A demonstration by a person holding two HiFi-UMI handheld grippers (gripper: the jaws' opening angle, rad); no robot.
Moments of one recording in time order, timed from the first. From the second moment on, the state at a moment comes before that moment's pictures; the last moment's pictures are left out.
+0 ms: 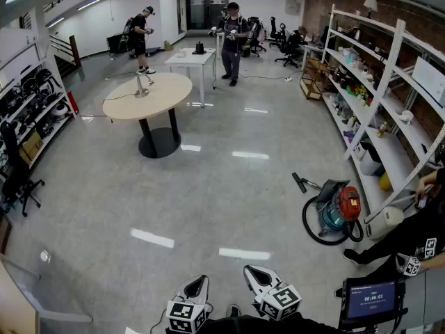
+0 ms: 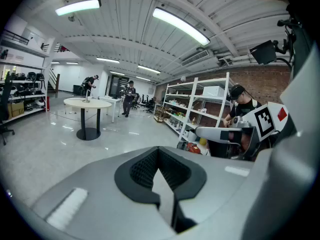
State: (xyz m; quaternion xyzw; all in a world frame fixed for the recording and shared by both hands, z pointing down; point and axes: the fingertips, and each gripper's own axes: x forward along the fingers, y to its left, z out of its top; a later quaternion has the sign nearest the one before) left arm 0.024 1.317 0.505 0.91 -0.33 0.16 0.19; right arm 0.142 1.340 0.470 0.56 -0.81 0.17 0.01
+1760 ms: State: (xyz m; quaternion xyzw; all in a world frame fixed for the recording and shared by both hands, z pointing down) left arm -0.128 1.005 0.526 0.90 -0.36 0.10 0.22; right arm -0.022 1.018 0.487 0.49 -0.85 0.17 0.07
